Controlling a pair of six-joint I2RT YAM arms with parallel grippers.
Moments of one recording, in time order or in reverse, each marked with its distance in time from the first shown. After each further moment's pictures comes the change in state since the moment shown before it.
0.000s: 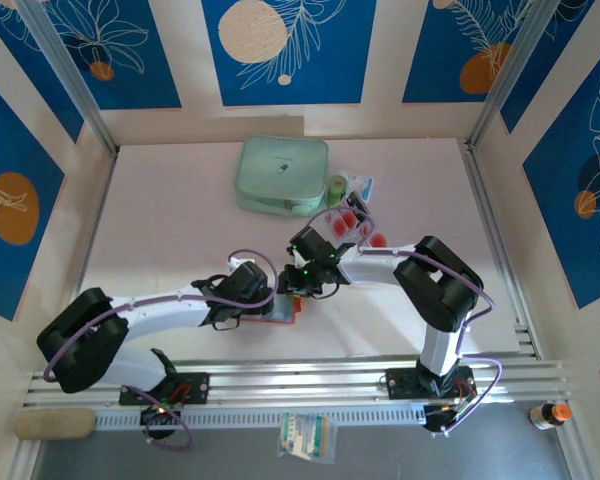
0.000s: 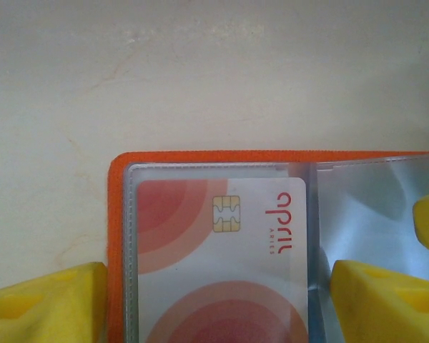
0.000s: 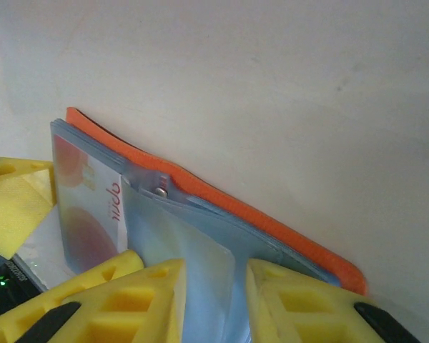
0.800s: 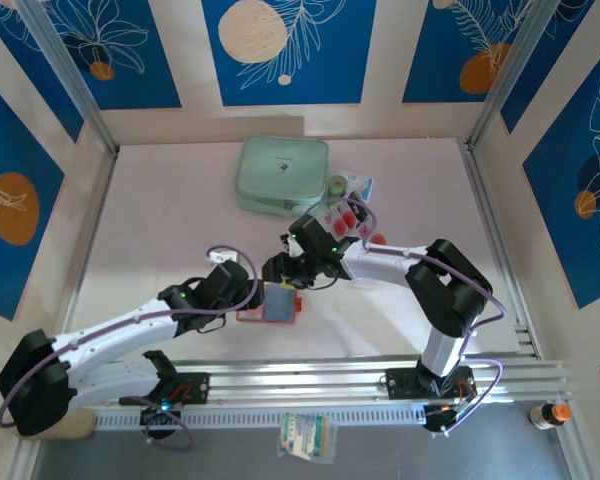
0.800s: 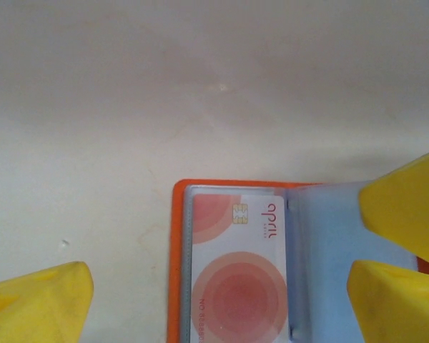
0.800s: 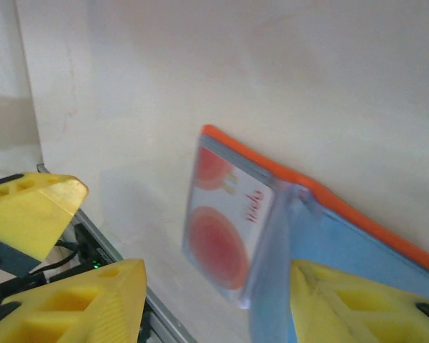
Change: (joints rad) left arm -0.001 -0.343 -0.001 -0.181 -0.099 -0.005; right arm 0.008 -0.054 0.069 0.034 -0.079 0.074
